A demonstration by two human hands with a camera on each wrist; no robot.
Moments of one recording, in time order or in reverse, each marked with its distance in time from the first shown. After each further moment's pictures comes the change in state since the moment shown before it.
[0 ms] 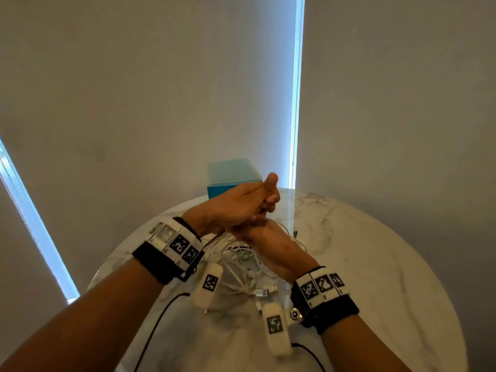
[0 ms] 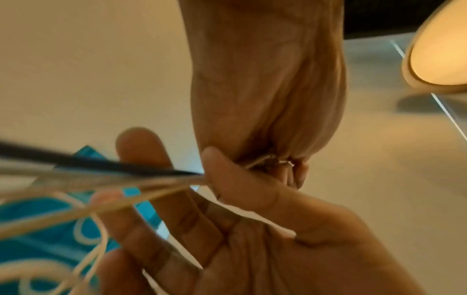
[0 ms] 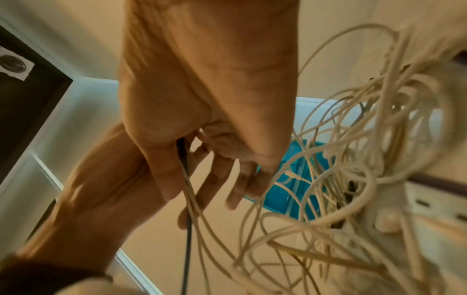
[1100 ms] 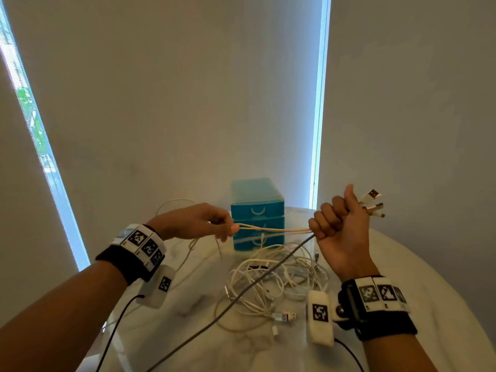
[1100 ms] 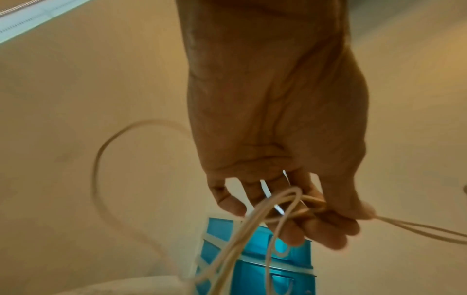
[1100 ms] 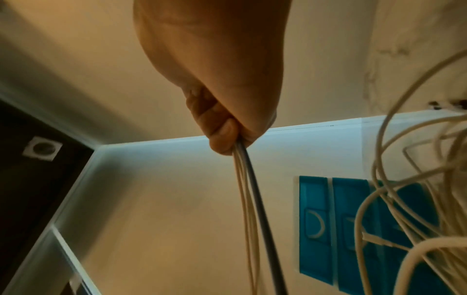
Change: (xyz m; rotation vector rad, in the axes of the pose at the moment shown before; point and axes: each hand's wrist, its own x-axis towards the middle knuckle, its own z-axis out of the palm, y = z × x) left_hand -0.058 -0.052 -0.129 0.565 -0.062 -0.152; right_hand -0.003 -0.060 -0.061 0.644 0.286 -0.259
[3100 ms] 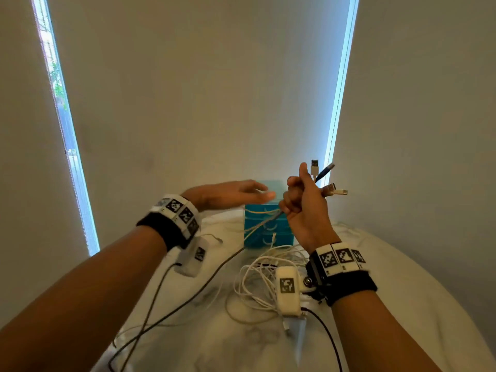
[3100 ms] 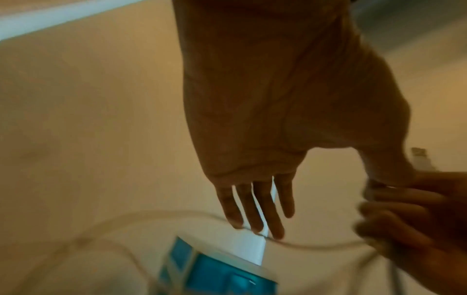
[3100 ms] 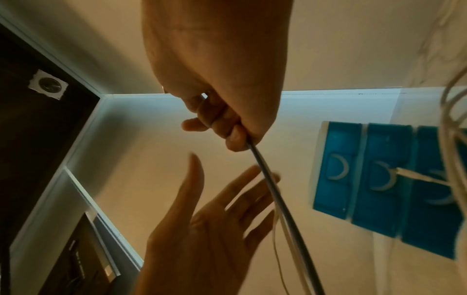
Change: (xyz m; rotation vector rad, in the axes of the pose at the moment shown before) left_hand 0.007 0.062 -0.025 -0.103 0.059 -0.116; right_hand 0.021 0.049 0.090 -0.305 0.030 0.018
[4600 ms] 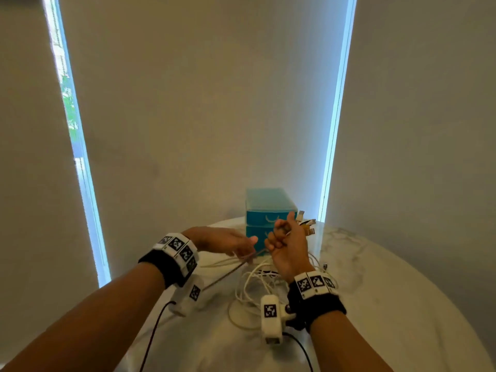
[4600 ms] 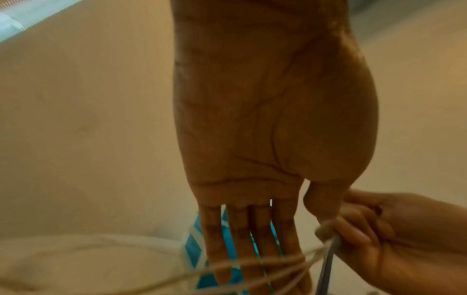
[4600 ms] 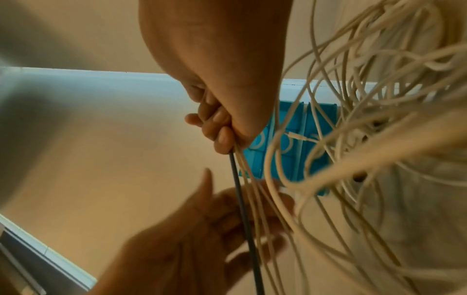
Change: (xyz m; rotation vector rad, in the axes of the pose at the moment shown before) left_hand -0.009 -0.054 0.050 -0.014 -0.258 -0.140; right_hand 0.000 0.081 -0.027 0.153 0.029 0.173
